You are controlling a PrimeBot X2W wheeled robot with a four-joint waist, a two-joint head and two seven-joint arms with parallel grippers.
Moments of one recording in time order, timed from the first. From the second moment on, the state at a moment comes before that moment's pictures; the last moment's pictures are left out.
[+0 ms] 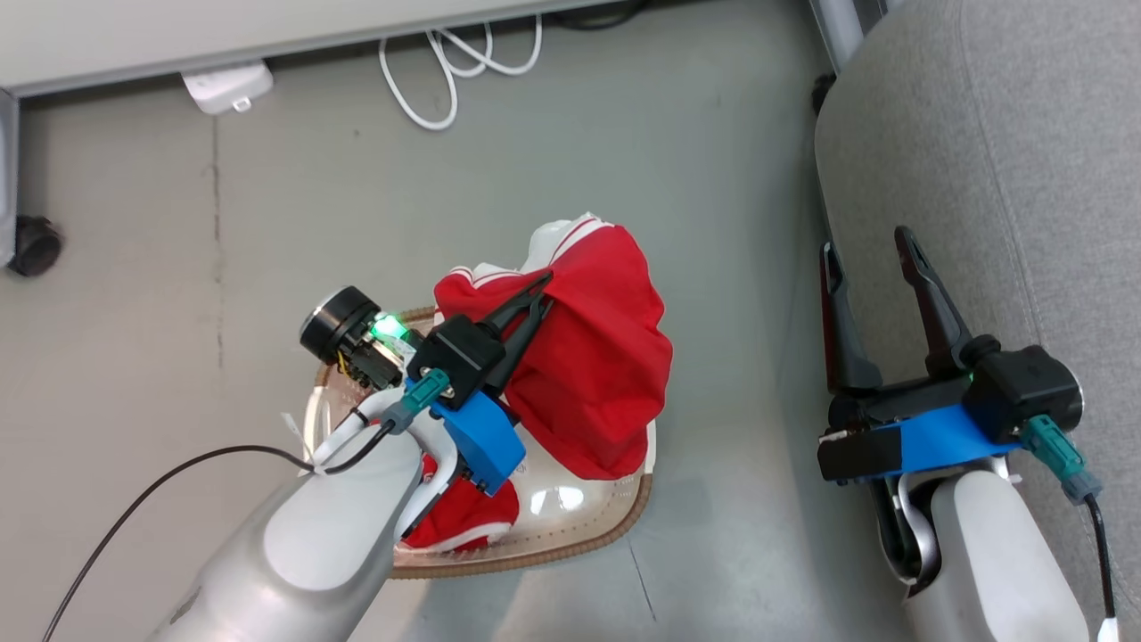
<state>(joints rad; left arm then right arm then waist) -0.78 0.21 -0.84 0.59 -0.30 -0.05 -0.26 -0.36 -0.05 0.05 0.21 0.05 0.13 -0.26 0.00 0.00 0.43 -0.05</state>
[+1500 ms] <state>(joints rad) -0.73 0.13 -0.61 0.41 -0.25 -0.09 -0.26 -0.19 -0.05 0.11 0.22 0.10 0.13 -0.26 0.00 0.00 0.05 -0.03</state>
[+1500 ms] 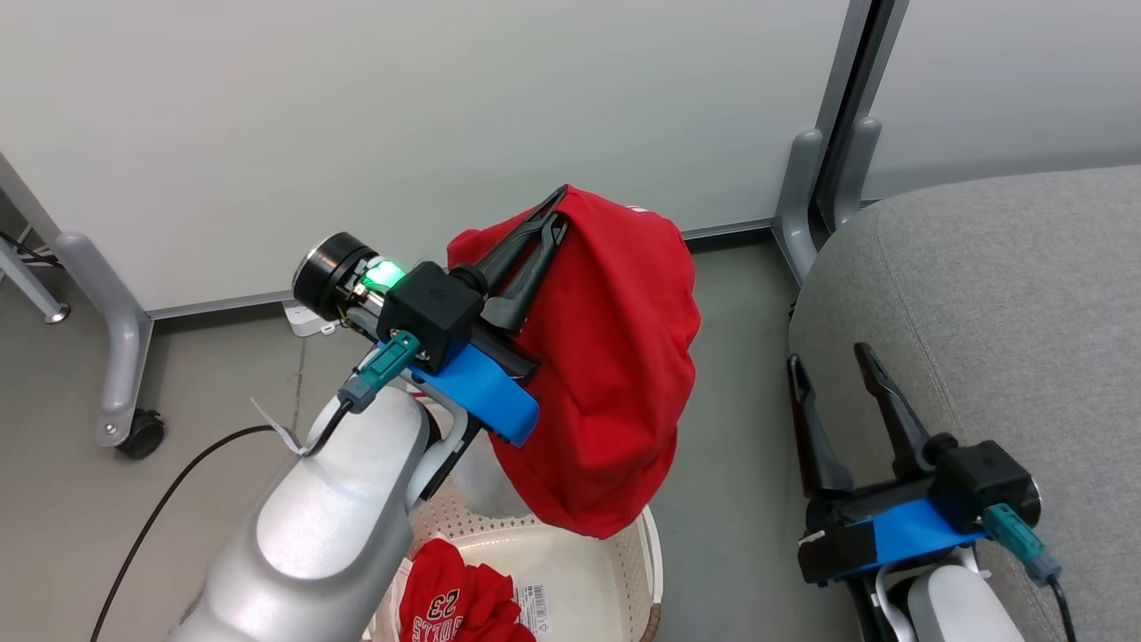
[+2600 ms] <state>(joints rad) -0.77 0.08 -0.65 0.42 -0.23 -0.11 -0.26 -0.55 -0.05 0.42 0.46 0.01 0.13 -0.26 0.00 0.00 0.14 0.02</state>
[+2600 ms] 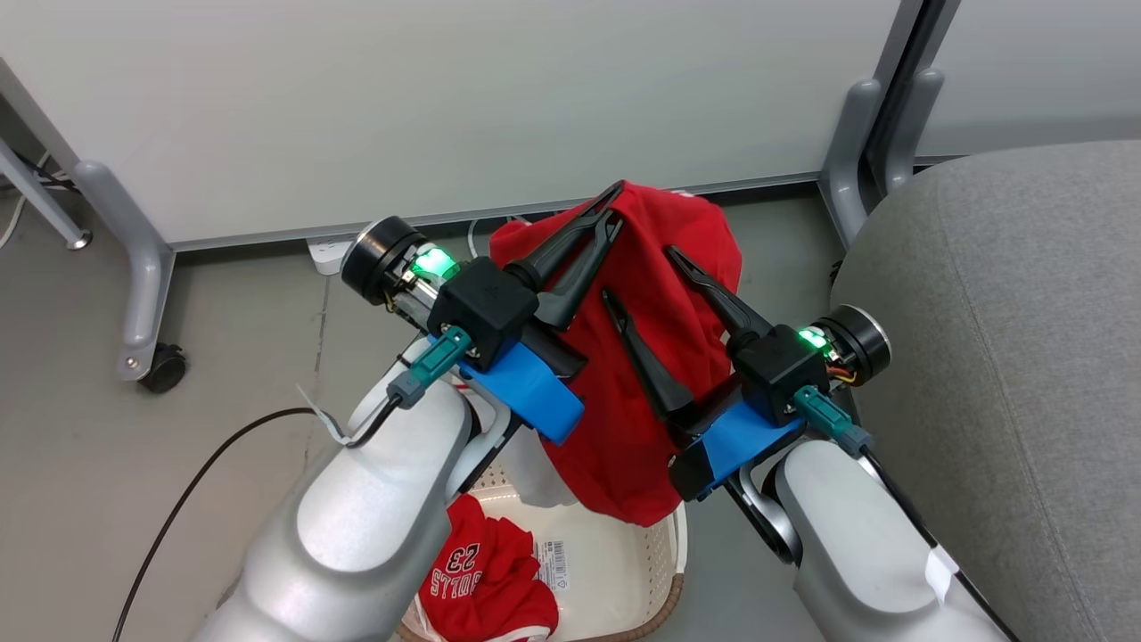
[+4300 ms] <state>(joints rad) -0.77 0.06 -0.65 0.42 -0.21 -0.12 -0.26 -0.61 -0.05 0.44 0.60 0.09 0.13 -0.26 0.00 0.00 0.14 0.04</state>
